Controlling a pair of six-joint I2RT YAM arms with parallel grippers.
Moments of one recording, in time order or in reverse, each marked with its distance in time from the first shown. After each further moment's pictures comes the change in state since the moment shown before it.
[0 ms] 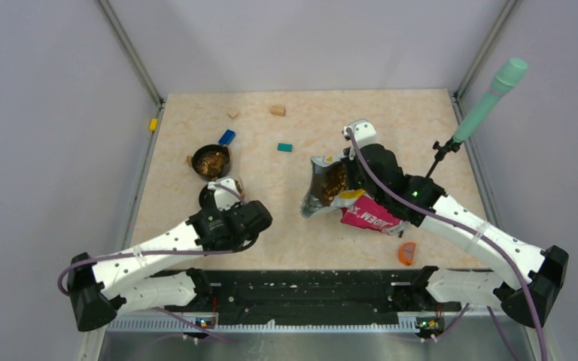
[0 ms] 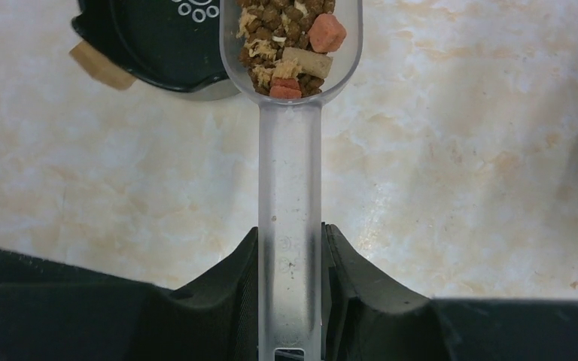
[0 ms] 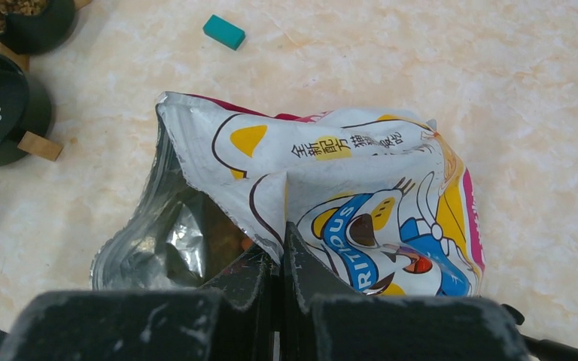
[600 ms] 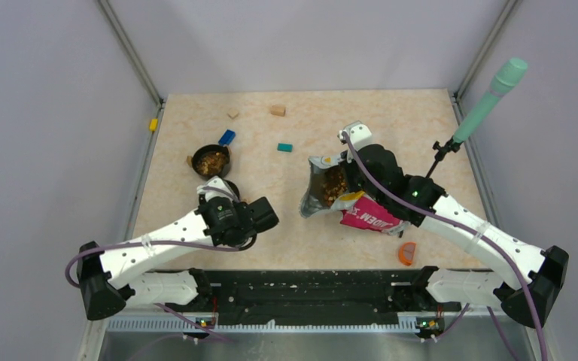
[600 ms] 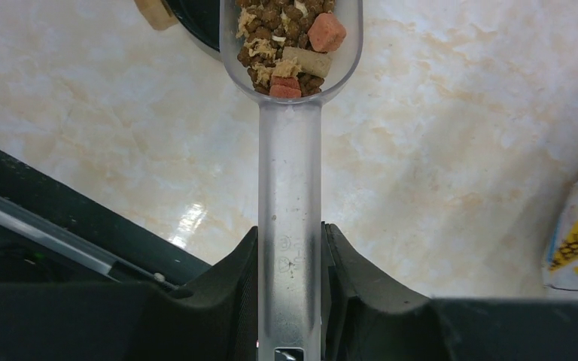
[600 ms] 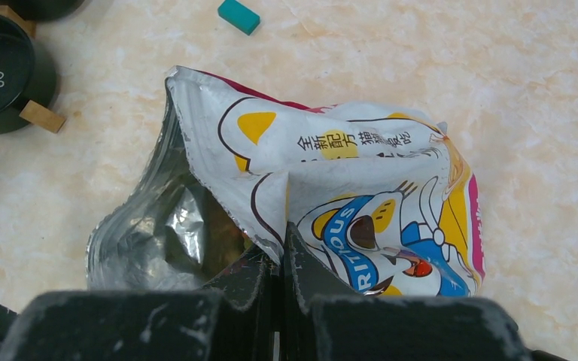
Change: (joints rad) left arm -0.048 0.153 0.188 -0.333 -0.020 -0.476; right arm -0.001 -0.001 0.000 -0.020 -0.057 -0.060
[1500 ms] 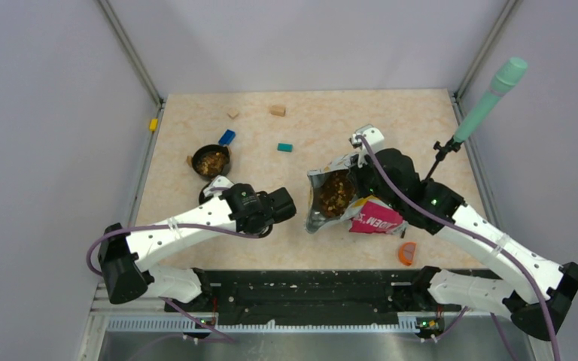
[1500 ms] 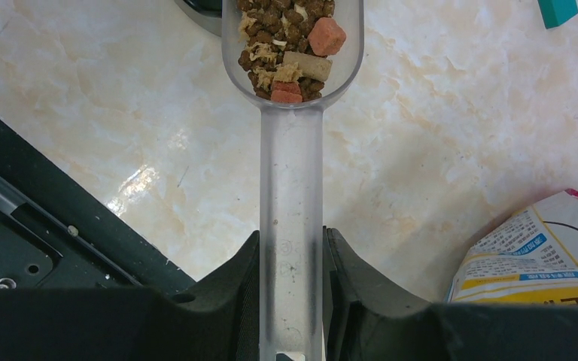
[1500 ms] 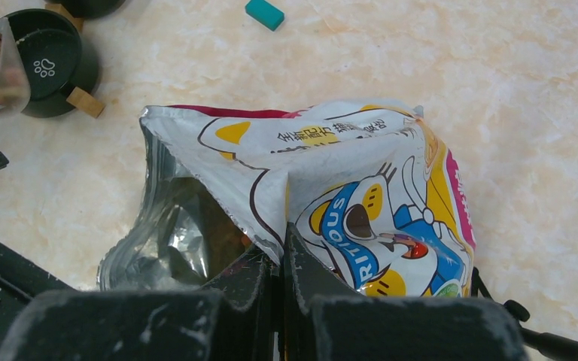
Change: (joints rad) left arm 0.000 0.196 0.169 -0.059 0.044 -0.335; right arm -0.005 -0.109 -0.010 -0.064 -0.070 0.018
